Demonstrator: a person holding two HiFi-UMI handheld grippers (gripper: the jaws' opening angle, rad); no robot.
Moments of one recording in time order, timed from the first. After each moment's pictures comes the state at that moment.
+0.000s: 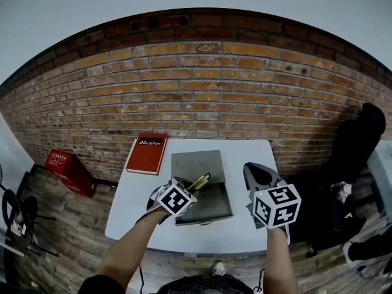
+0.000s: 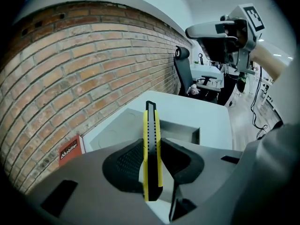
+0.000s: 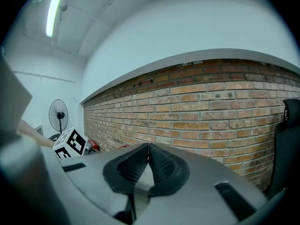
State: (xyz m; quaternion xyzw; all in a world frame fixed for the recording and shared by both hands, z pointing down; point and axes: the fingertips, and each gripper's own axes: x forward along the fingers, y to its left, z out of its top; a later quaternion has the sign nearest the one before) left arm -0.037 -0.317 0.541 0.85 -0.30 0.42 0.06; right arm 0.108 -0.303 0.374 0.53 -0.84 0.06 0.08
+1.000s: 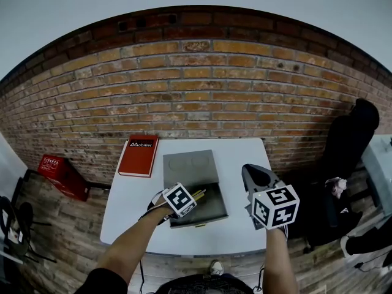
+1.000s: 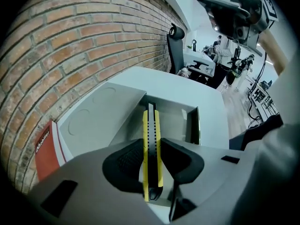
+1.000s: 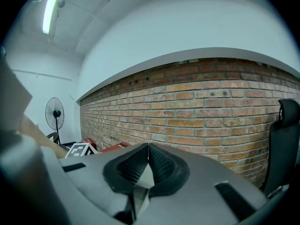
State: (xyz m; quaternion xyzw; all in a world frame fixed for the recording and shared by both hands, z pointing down) left arm -0.026 -0.309 0.622 0.83 -0.21 0.51 0.12; right arm 0.125 -0.304 0.383 0.55 -0.83 0.07 0.09
